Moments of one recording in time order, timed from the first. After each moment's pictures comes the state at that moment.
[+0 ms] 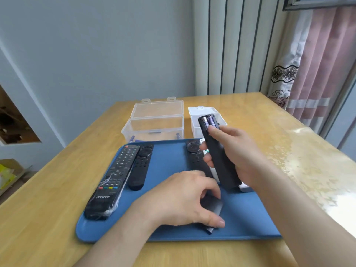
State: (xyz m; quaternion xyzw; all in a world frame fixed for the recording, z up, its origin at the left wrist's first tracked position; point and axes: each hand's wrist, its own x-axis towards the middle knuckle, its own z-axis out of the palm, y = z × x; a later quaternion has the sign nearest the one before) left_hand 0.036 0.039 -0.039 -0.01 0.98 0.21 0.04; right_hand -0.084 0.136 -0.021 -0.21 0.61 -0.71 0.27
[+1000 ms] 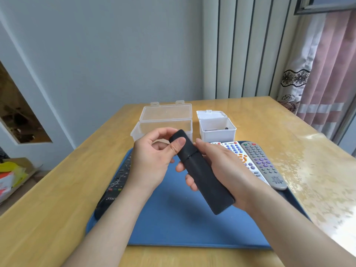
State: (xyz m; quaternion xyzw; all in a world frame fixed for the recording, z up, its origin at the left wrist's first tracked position) left_hand 0.034 -0.008 -0.027 -0.15 0.73 0.54 -0.40; right_hand -0.043 0.121 -0.020 -0.27 0.56 -0.67 0.40
